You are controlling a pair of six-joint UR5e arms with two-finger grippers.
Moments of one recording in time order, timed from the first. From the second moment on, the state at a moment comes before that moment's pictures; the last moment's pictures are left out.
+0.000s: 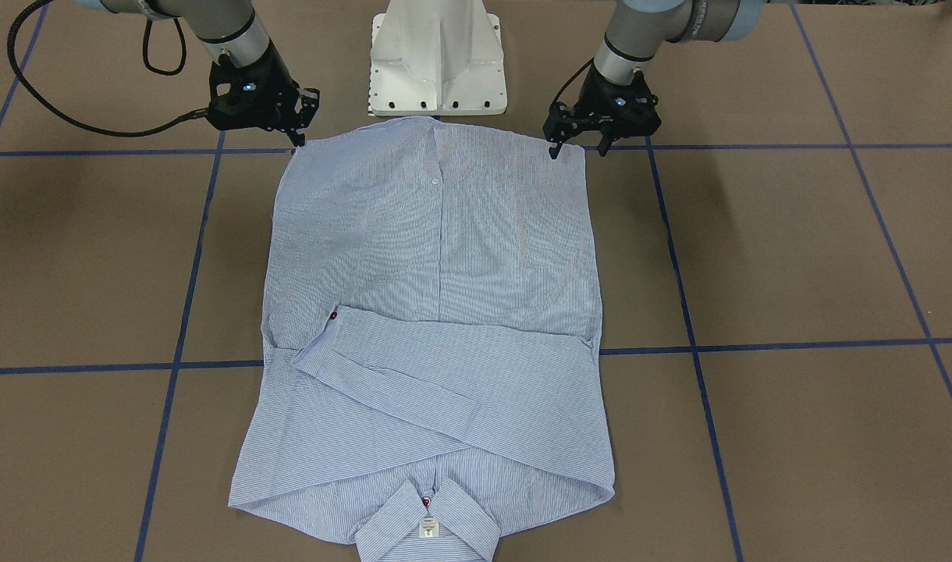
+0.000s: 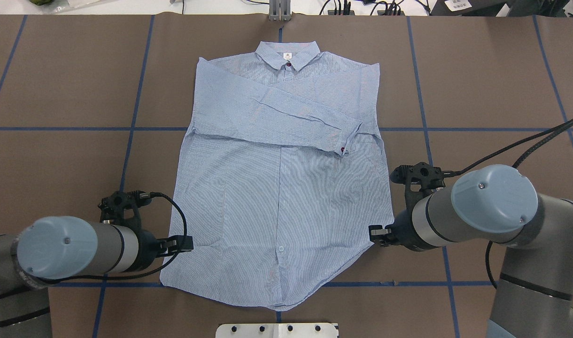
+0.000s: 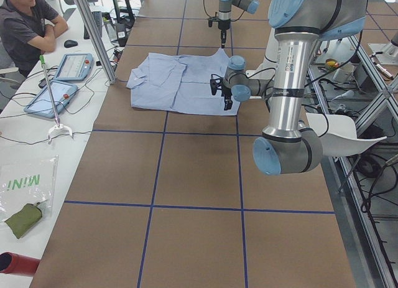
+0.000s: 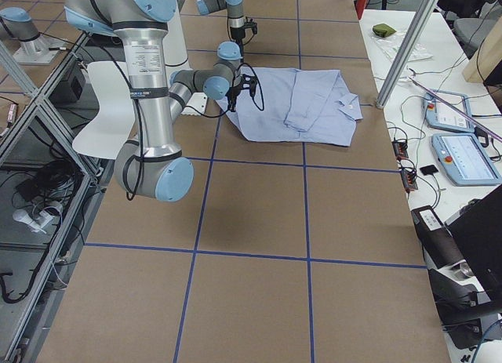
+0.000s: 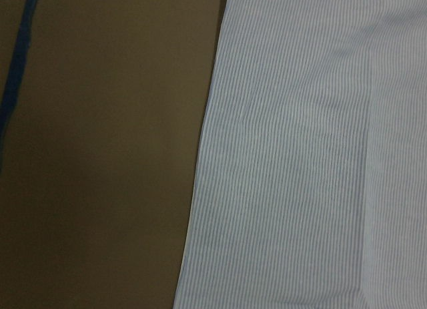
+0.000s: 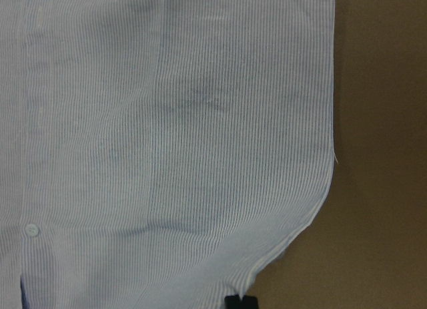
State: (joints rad) left arm -0.28 -1.69 -2.08 -1.90 -1.71 -1.60; right arm 0.42 -1.40 2.19 -1.48 1.91 1.31
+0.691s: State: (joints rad) left arm -0.21 -1.69 -2.03 -1.91 -1.70 -1.67; right arm 0.43 -1.40 2.19 -1.48 1.91 1.31
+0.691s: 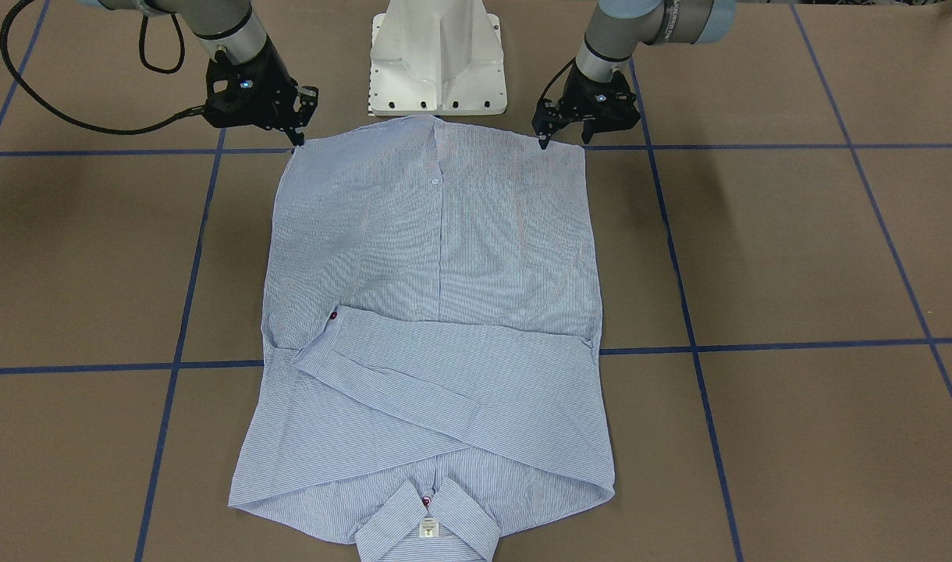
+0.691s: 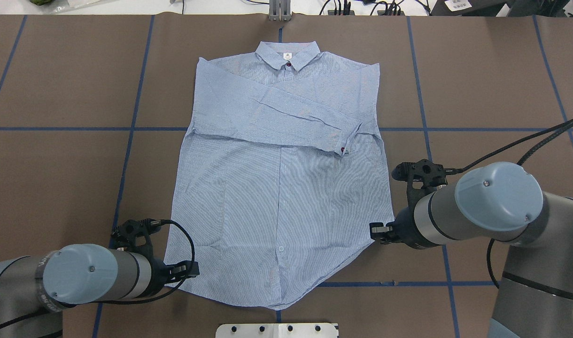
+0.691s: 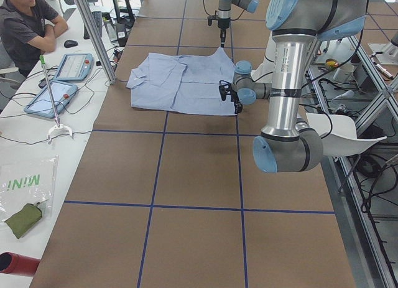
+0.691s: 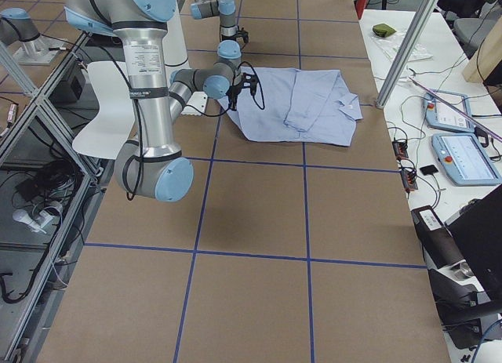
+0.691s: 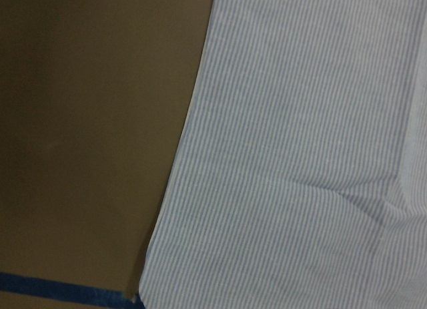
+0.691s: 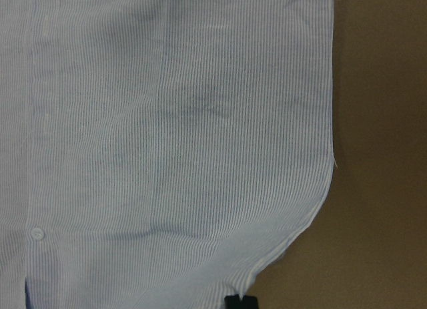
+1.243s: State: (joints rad) left arm -0.21 -1.68 -2.01 -1.90 -1.69 -1.67; right arm 0.44 -1.40 2.20 -1.48 1.92 1.32
